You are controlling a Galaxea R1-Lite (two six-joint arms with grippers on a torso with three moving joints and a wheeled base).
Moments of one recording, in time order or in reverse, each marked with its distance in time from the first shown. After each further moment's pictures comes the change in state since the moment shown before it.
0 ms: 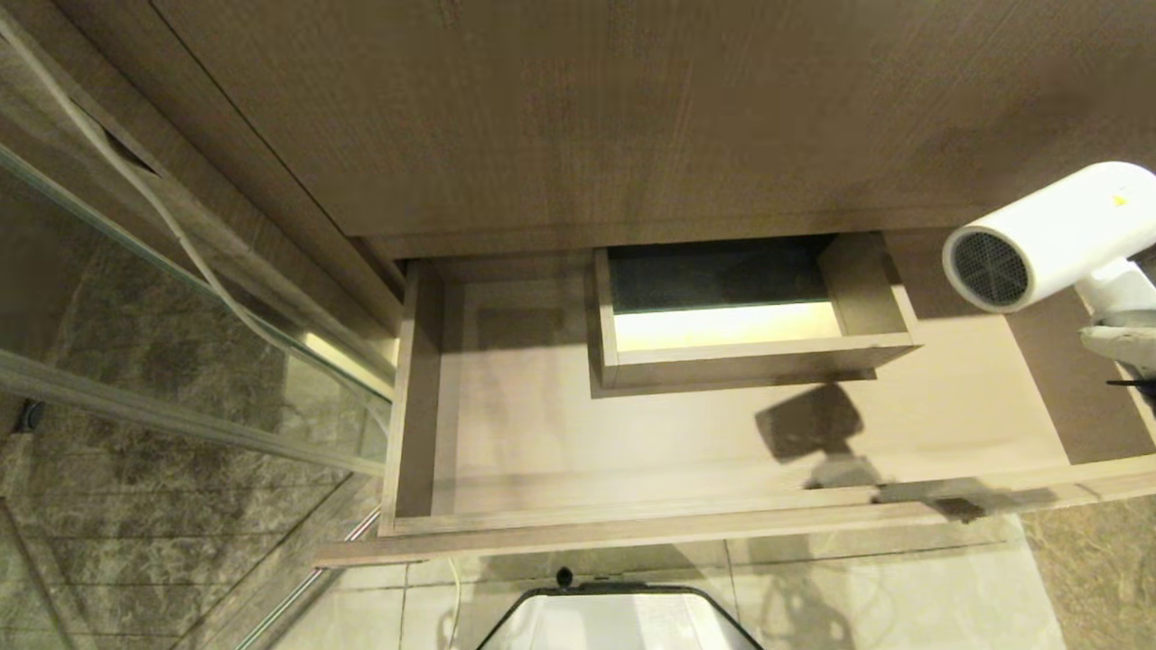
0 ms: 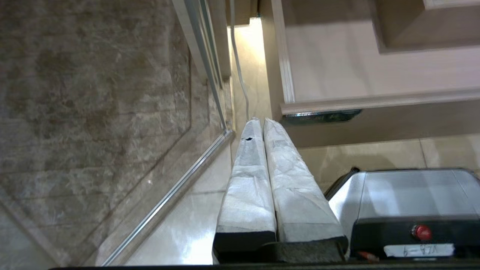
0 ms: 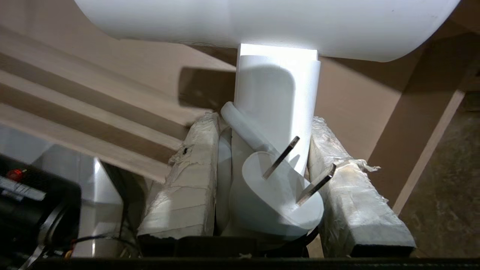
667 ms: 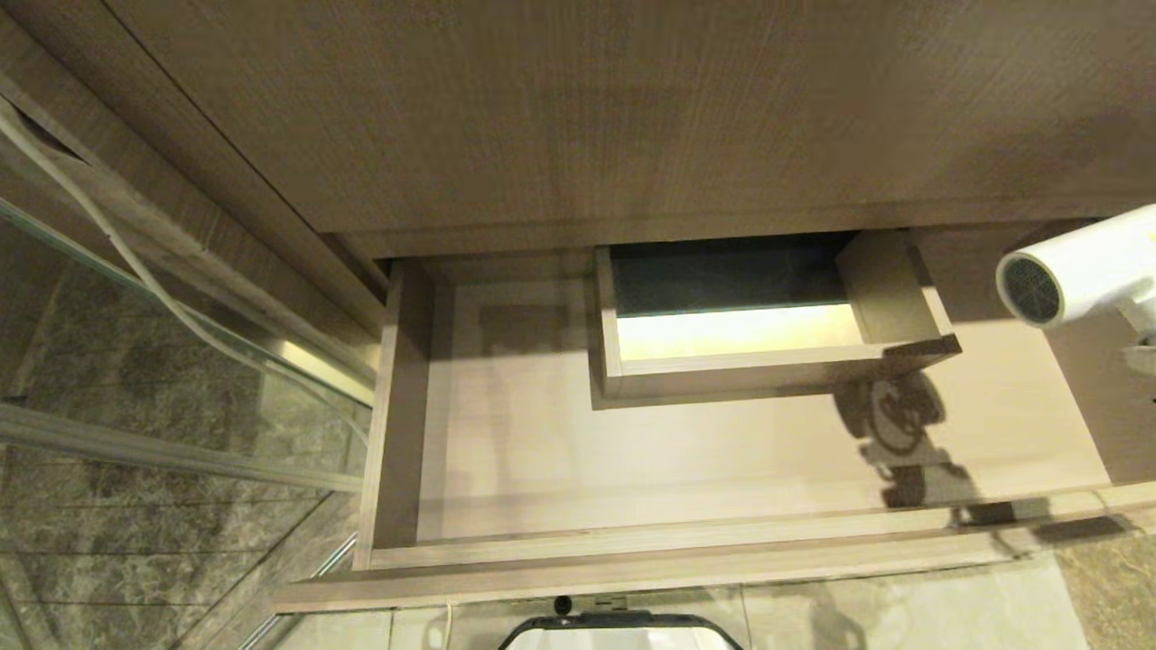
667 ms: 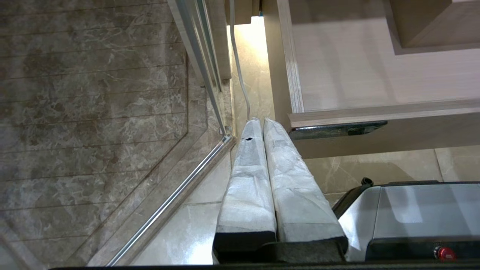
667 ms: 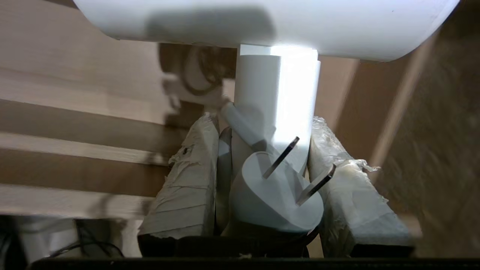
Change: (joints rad) left arm 0.000 0.000 0.000 -0.003 0.000 0.000; right arm -0.167 0.077 0.002 0.009 -0.165 0.006
